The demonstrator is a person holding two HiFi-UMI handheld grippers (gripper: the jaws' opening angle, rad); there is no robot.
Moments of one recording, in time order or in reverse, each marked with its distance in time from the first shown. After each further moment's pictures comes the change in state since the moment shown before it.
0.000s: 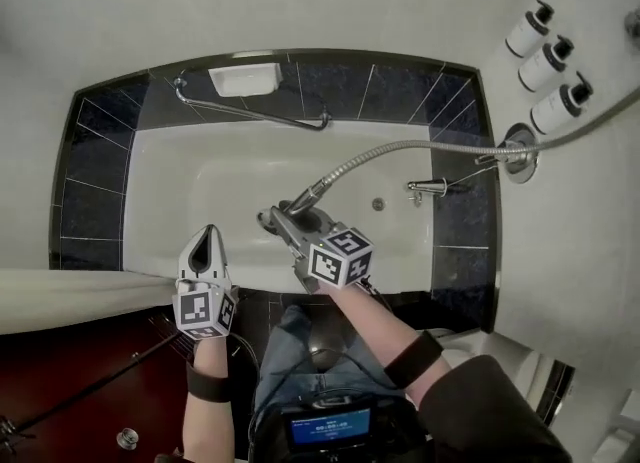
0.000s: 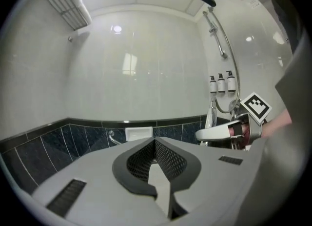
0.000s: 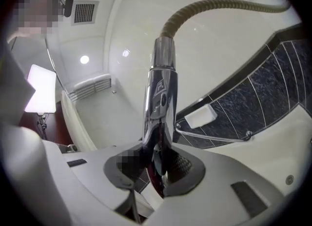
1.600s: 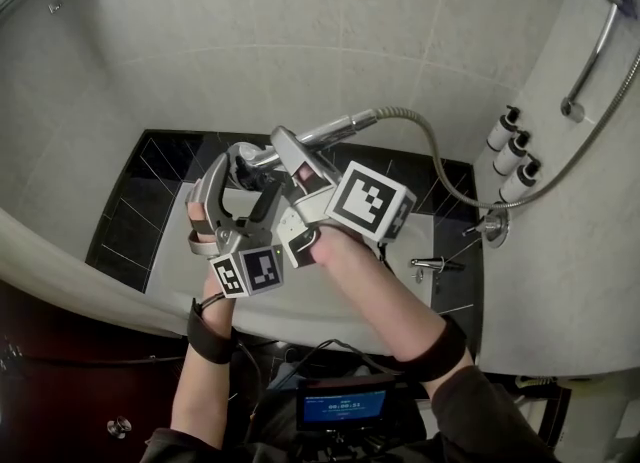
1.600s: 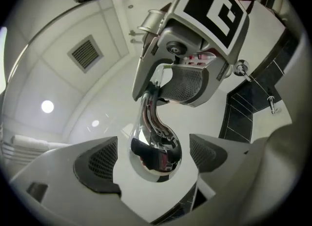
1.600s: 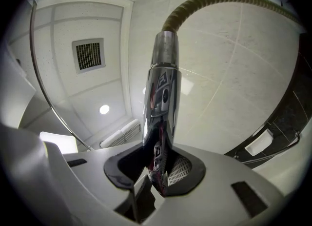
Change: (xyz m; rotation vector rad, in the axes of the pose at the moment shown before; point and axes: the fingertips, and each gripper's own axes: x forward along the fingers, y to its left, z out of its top) left arm -0.042 -0.035 0.316 0.926 -0.409 0.290; right arm -0.005 0.283 0.305 0.233 -0.293 0.308
